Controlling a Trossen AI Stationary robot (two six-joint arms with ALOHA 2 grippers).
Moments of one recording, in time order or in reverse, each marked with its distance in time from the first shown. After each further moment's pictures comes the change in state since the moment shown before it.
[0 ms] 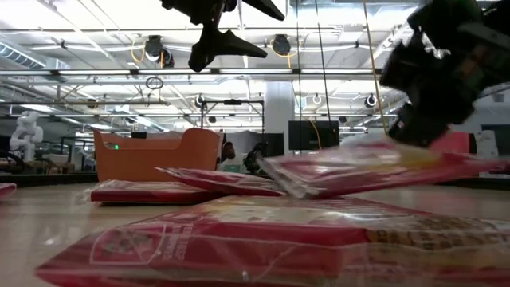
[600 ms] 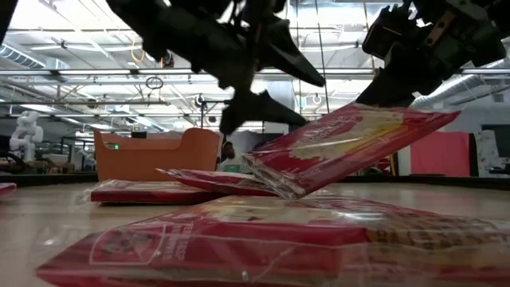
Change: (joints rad) left arm 0.017 0.312 -0.001 0.251 0.261 0.040; right arm 0.000 -0.001 0.106 0.009 0.099 -0.085
